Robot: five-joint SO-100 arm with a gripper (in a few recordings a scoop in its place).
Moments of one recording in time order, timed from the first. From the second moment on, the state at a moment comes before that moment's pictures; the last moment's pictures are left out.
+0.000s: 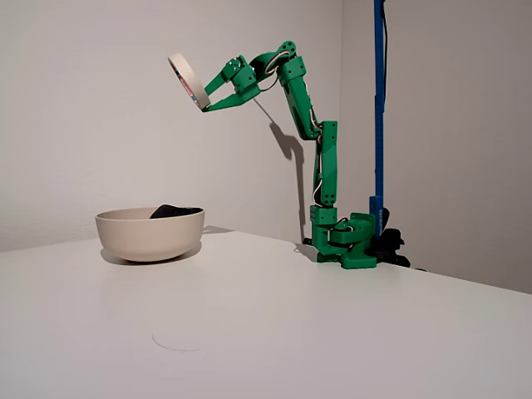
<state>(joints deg) 40.3 96.8 26.7 93.5 0.2</state>
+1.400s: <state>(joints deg) 55.1 53.5 26.7 79.8 -2.8</state>
